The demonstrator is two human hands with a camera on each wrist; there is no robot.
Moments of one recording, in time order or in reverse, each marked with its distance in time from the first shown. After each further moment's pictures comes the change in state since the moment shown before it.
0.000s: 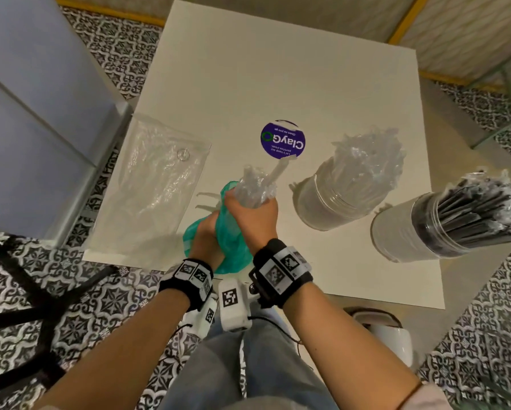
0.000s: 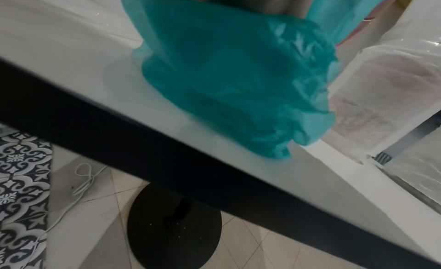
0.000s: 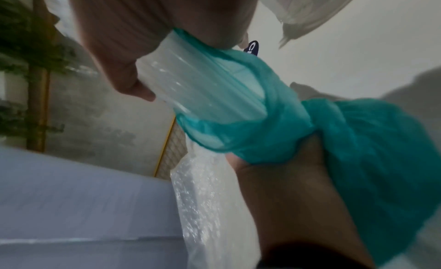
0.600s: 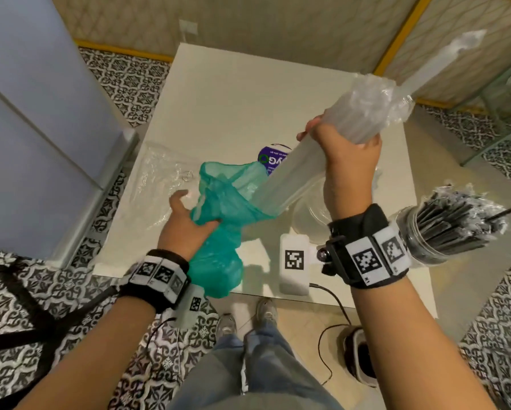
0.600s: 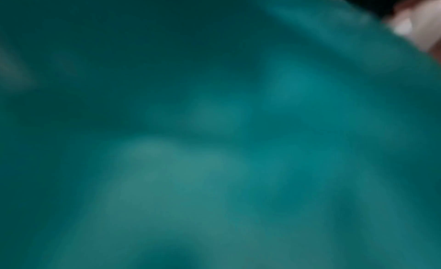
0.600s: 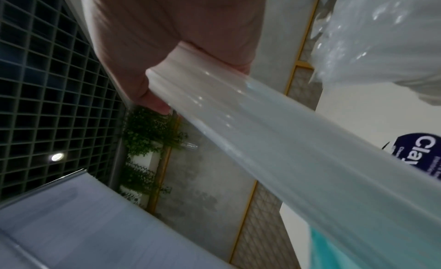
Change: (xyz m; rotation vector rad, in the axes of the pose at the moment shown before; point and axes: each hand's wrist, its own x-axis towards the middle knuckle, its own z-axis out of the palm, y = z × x) left_hand 0.010 0.032 -0.094 -0.280 0.039 -0.334; right_hand -0.027 -0.170 -0.078 0.329 0.108 -0.470
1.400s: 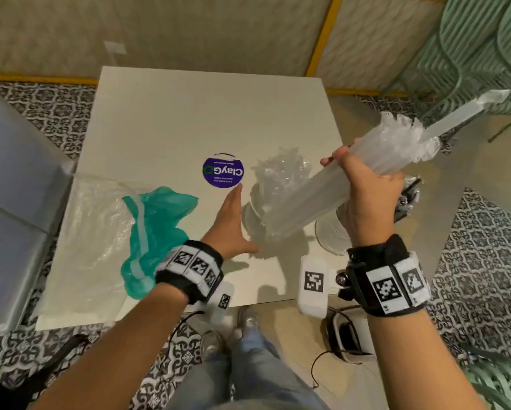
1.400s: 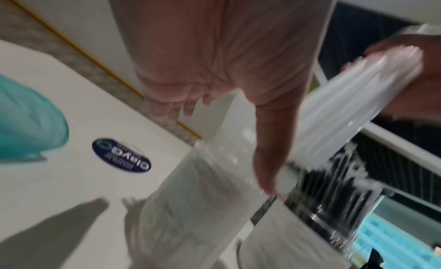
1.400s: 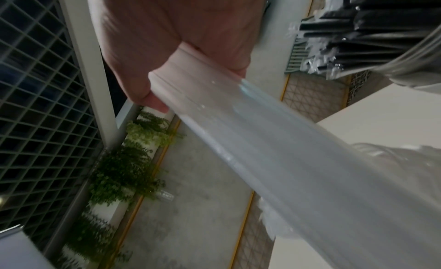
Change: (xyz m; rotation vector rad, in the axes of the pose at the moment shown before) left_hand -0.016 0.096 0.111 0.286 -0.542 0.417; right_hand -0.007 -0.025 -0.113 0.091 0.334 -0.060
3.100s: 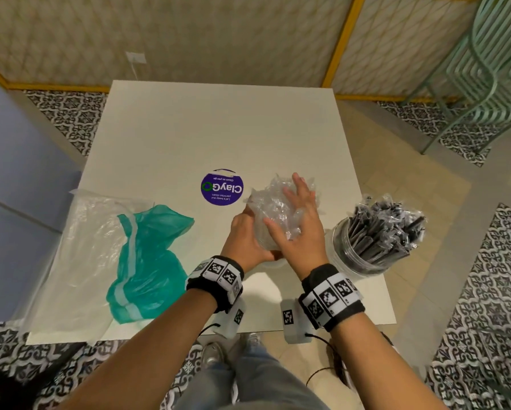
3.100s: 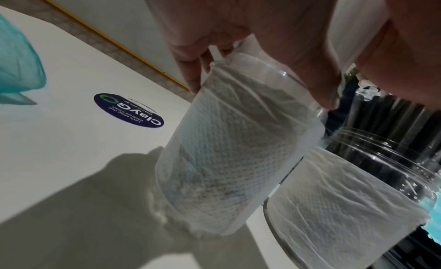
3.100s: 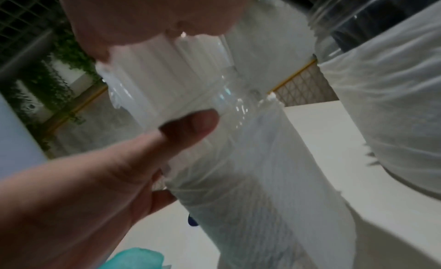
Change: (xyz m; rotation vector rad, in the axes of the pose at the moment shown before) left_hand 0.054 0.032 0.043 -0.047 0.225 0.049; right_hand 0.039 0.108 -0.033 -0.740 -0.556 -0.395
